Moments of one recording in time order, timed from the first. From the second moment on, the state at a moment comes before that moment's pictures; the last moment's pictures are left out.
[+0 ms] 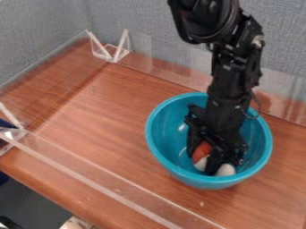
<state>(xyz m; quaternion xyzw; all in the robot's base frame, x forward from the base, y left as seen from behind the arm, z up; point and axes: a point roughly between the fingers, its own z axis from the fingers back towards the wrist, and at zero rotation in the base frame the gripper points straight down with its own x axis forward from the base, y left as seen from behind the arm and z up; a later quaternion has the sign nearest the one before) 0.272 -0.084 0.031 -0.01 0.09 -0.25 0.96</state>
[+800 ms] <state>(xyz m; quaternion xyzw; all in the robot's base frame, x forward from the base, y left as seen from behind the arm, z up) 0.259 -0.079 0.033 -0.01 0.10 -0.26 0.96</state>
